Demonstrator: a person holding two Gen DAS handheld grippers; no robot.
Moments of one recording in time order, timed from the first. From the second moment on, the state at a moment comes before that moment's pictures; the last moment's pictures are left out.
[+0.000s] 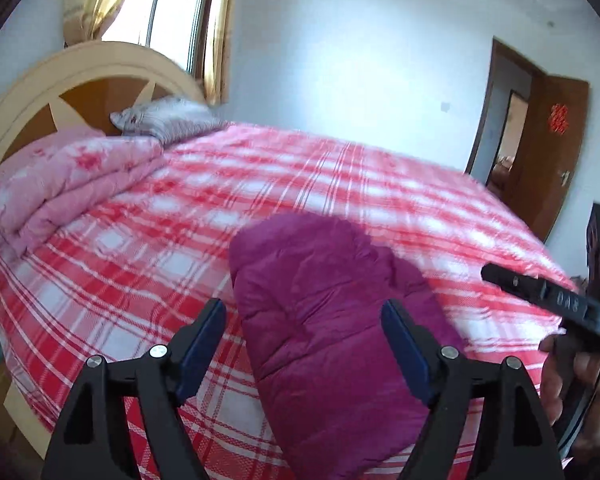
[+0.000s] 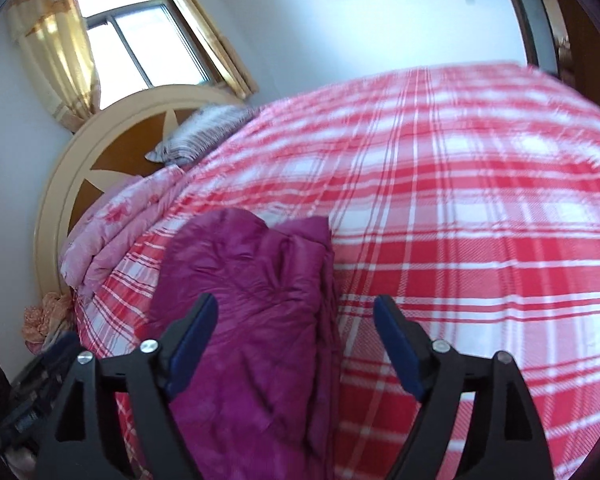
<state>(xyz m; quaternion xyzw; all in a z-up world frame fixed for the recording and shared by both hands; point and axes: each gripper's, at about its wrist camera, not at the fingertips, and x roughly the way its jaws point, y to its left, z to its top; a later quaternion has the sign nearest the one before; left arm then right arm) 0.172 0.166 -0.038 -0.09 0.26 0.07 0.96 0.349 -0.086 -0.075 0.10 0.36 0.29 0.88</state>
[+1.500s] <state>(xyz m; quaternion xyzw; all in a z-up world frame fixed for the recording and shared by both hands) 0.139 0.139 -0.001 -0.07 0.20 0.06 0.98 0.214 -0.105 0.013 0.04 0.19 0.24 0.95</state>
